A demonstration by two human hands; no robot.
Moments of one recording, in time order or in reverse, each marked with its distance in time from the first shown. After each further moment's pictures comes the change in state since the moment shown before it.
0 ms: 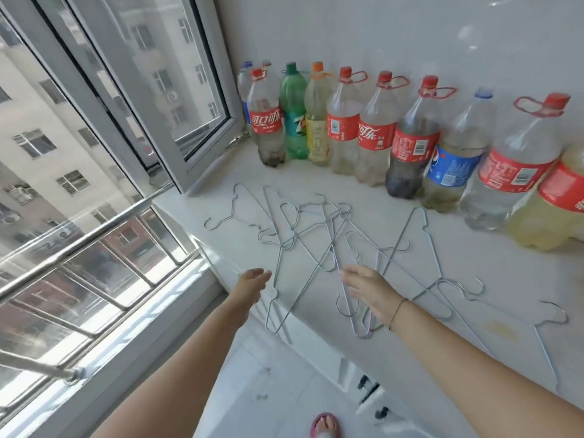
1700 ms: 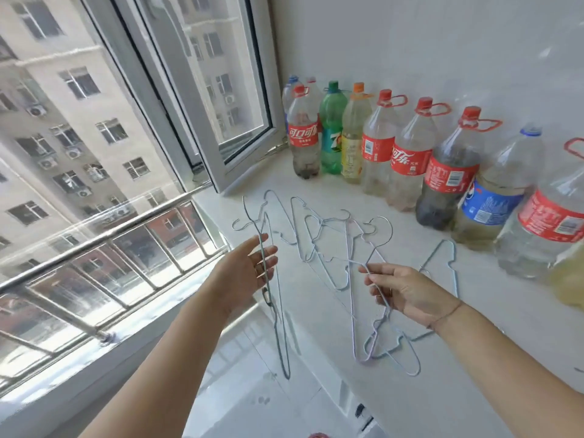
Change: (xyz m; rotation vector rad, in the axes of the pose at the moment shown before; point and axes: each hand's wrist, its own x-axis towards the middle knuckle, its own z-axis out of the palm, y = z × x) left_hand -0.082 0.088 -0.008 -0.691 -0.084 0.074; right_hand -0.019 -0.078 -0.057 0.156 -0.420 0.022
